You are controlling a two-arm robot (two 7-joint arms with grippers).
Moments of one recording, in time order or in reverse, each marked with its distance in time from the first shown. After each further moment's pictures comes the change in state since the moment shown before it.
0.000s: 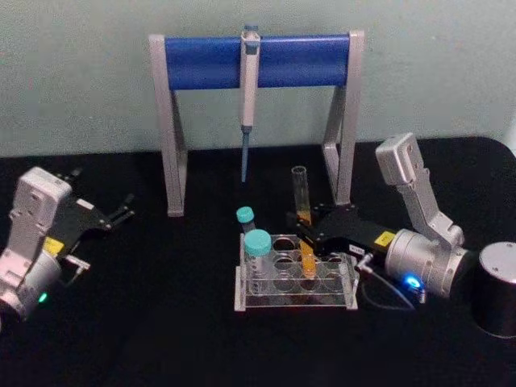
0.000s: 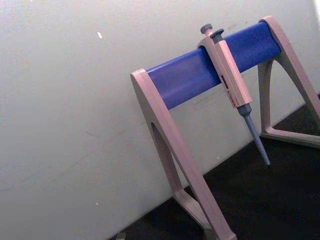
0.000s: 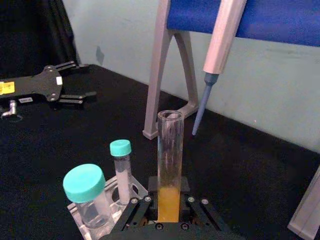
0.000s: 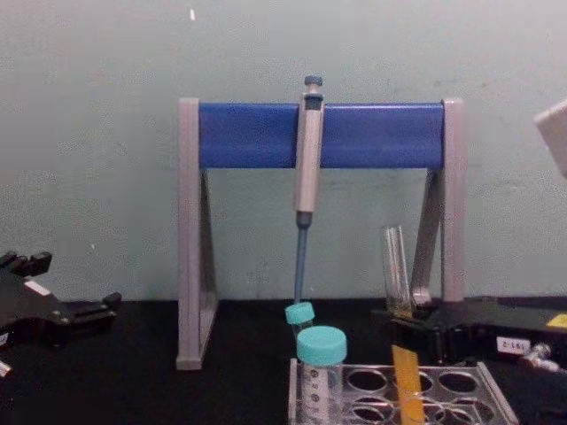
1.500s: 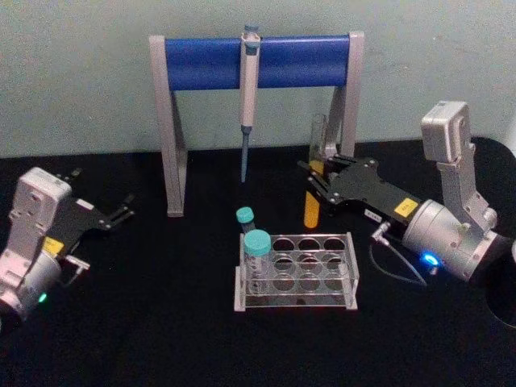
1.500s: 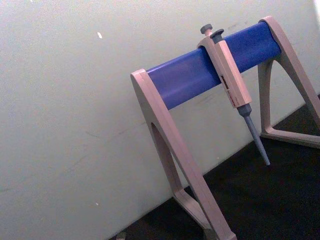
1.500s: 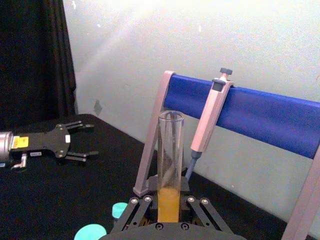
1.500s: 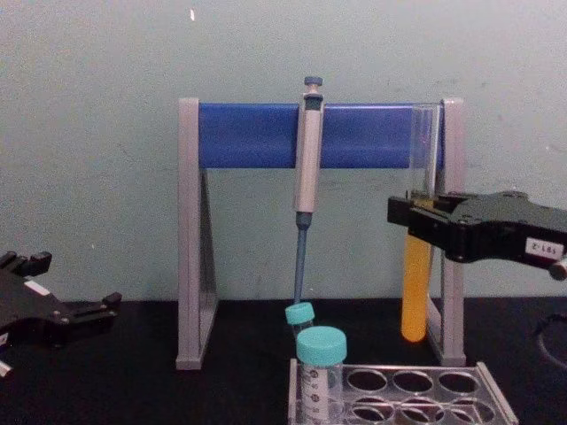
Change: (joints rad) left arm 0.000 0.000 0.000 0.000 0.000 0.000 0.000; right arm -0.076 -0.006 0.114 -0.151 -0.045 -0.139 -0.006
